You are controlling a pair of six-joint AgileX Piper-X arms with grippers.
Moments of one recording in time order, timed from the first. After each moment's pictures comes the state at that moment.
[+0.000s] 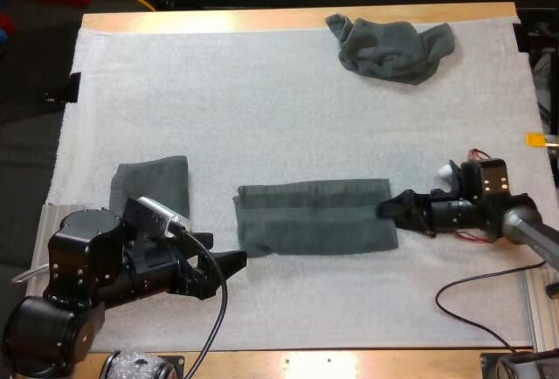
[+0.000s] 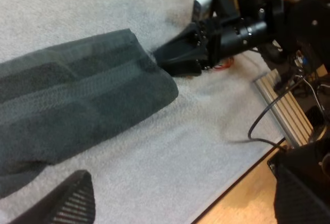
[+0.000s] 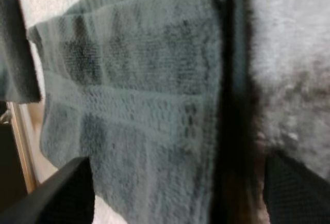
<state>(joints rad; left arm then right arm) -0.20 0.62 -0.90 1.16 0.70 -1.94 0.17 1.59 -0.57 0.20 -0.86 -1.36</state>
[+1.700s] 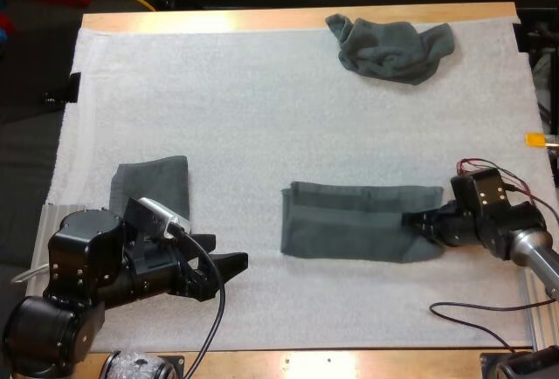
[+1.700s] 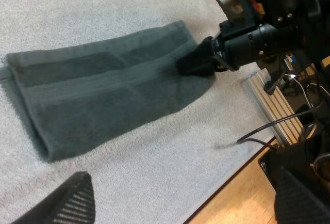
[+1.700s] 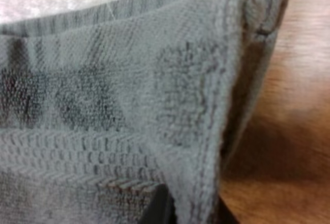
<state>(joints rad) -0.20 0.62 -0.90 1.16 0.73 -1.94 0.28 1.26 -0.58 0.63 -0.16 -1.45</state>
